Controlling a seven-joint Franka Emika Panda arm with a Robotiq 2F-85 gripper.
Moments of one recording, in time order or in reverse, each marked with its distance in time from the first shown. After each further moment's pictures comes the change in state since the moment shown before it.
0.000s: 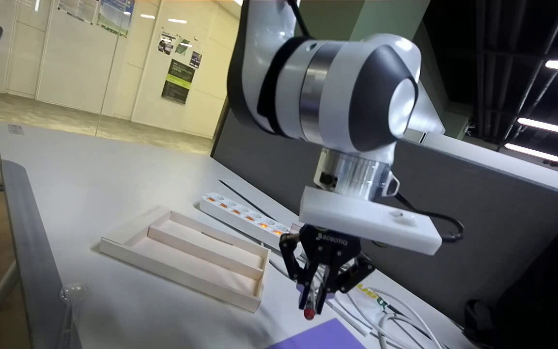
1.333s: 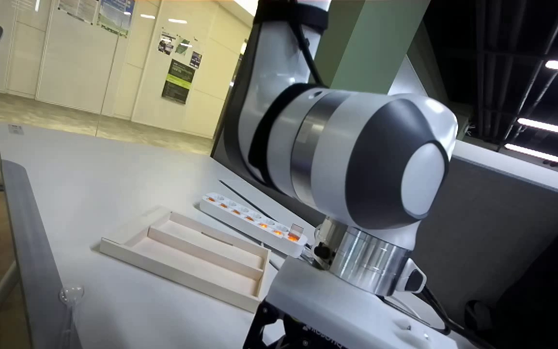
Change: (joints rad) arm -0.045 0.115 -0.100 -0.038 0.082 -0.056 0.054
